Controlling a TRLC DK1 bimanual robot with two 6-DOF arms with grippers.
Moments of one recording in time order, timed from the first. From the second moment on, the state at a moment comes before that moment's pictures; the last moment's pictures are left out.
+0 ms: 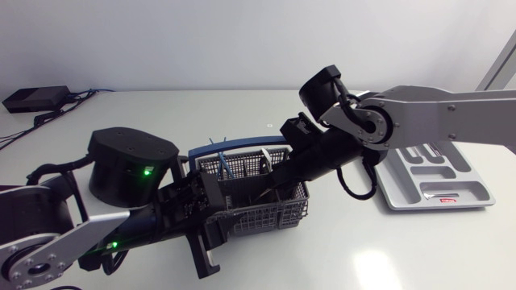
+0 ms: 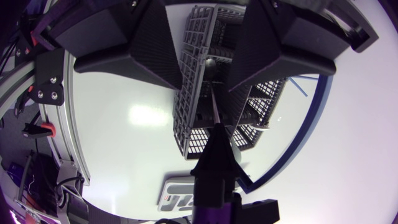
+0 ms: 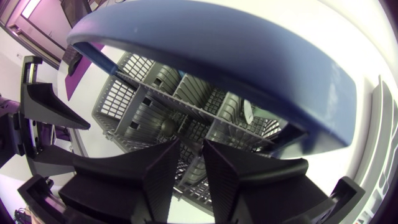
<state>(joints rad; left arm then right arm) -0.83 1.17 0.62 -0.12 0.03 0.50 0.57 1.62 1.07 -0.51 -0.33 0.06</state>
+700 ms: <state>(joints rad) -0.84 1.17 0.61 -0.11 0.02 0.50 0.65 1.59 1.09 -0.52 -0.31 0.04</state>
